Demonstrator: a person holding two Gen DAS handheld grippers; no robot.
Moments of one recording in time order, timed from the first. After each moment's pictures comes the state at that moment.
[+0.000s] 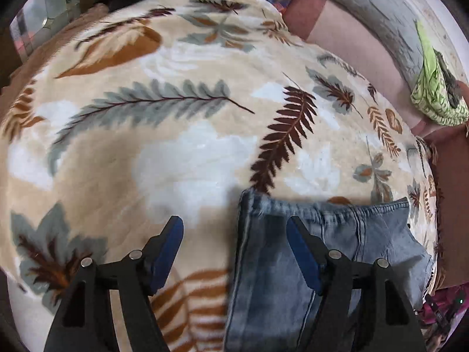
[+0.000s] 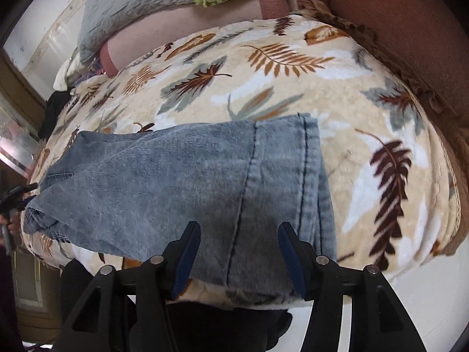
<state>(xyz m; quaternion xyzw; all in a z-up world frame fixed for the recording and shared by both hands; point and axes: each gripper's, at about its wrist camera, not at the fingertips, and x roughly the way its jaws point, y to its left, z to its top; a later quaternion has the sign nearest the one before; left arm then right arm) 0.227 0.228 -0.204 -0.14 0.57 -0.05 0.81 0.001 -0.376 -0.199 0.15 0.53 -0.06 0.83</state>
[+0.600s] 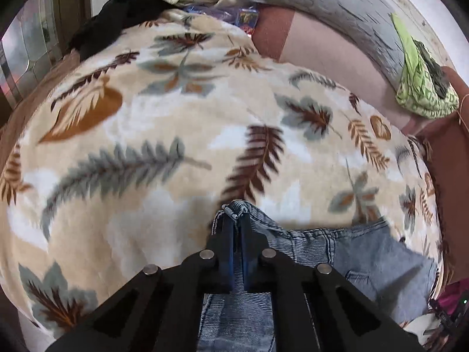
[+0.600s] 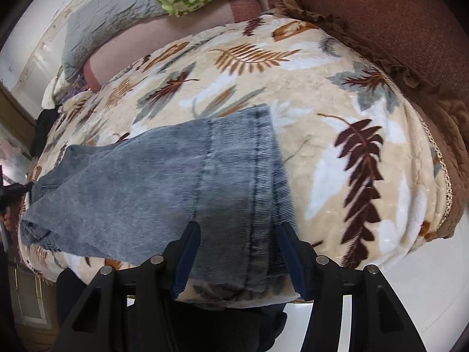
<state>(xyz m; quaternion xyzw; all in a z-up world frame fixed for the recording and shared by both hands) 0.267 0.197 -0.160 -0.10 0.53 -0.06 0.84 -0.019 -0.410 -0.210 0.18 0.51 -0.10 0.83</state>
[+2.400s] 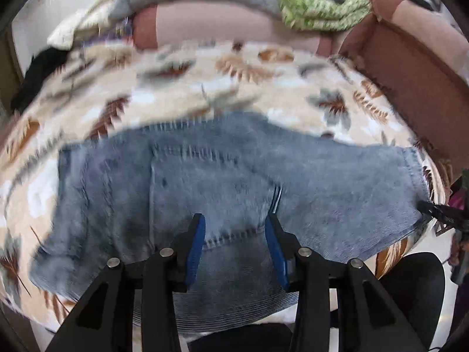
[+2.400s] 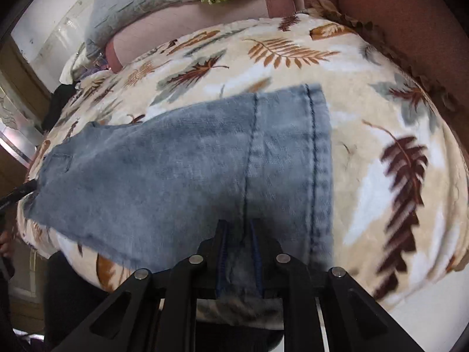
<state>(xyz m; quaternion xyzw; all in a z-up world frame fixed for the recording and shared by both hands) 0.119 0.008 -0.195 0.04 0.52 -0.19 0.83 0.008 -0.396 -0.236 0.14 0.53 -0.04 0.84</state>
